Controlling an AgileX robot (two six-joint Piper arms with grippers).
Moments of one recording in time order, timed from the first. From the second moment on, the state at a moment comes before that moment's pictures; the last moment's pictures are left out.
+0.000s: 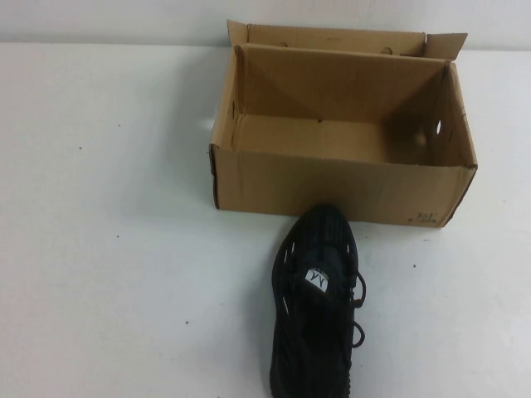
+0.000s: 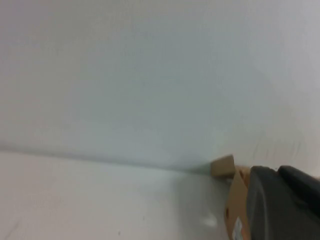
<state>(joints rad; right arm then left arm) -0.04 0.51 -0.74 0.25 0.66 0.04 -0.18 0.32 -0.64 0.13 0.33 -0.24</state>
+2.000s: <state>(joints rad) 0.64 1.67 -1.13 0.24 0.71 -0.69 -0.18 0.33 -0.64 0.03 0.92 -0.18</state>
